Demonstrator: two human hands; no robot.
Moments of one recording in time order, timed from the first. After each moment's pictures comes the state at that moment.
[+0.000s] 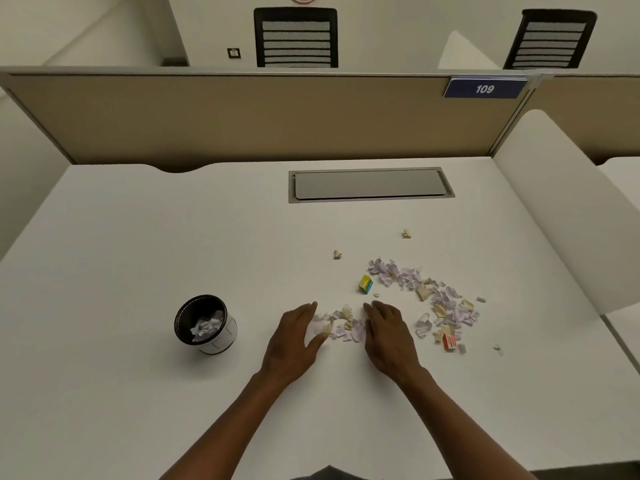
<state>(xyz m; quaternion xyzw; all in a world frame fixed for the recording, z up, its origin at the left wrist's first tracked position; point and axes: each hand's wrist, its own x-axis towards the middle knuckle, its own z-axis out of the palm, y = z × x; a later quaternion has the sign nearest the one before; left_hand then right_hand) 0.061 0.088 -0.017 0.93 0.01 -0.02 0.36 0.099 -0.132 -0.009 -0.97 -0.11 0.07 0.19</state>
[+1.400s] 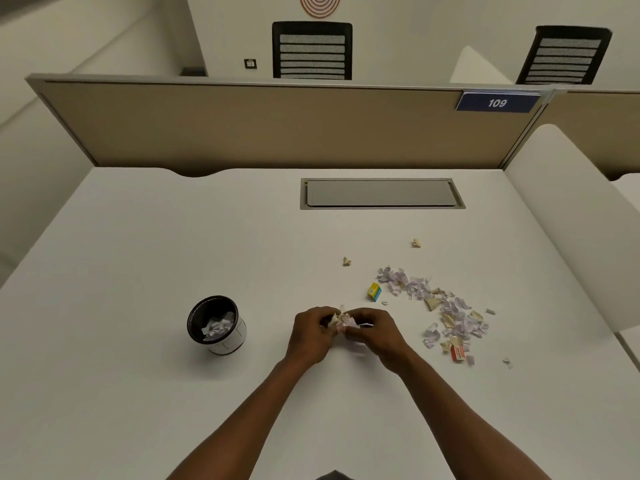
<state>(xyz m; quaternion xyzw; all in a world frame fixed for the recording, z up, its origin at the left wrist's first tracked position) 0.087 0.066 0.000 0.86 0.11 -0.03 0.50 0.124 -0.098 0.004 -0.77 0.02 0.26 0.59</state>
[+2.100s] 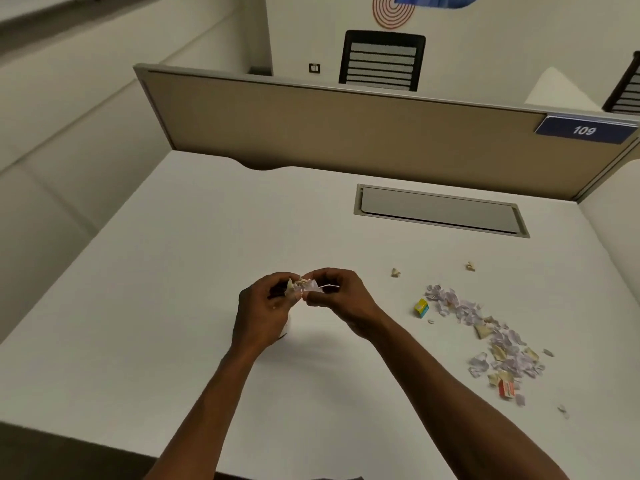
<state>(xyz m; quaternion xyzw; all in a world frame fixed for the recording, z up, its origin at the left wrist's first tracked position) 0.043 0.181 0.081 0.81 0.19 0.15 0.54 0.135 0.025 0.091 -0.70 -0.16 0.28 0.64</state>
